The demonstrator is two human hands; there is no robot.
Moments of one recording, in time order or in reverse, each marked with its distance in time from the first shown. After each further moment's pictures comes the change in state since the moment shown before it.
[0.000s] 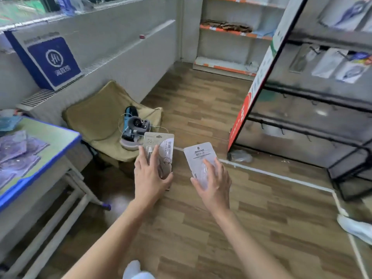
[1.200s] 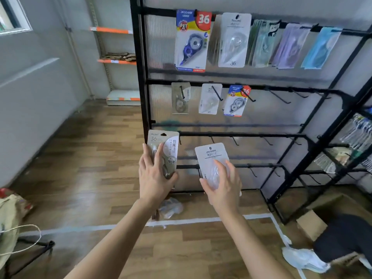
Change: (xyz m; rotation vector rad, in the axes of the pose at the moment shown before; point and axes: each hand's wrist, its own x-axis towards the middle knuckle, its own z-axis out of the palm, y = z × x) left_hand 0.274 0.477 0.409 -0.189 -0.117 0.427; right_hand 0.330 0.509 -0.192 -0.202 0.398 0.223
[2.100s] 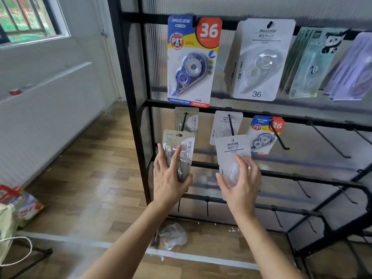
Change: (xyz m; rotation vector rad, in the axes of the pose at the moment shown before) left_hand 0.180 0.024 0.123 0.108 0.100 -0.031; right_hand 0.214 0.100 0.093 0.169 0.064 -0.080
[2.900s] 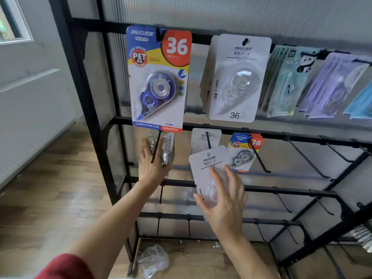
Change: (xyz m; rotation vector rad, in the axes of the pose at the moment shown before) left_hand 0.128 -0.013 0.060 0.101 -0.201 -0.086; right_hand 0.032 0.011 0.006 -0.163 -0.052 -0.098
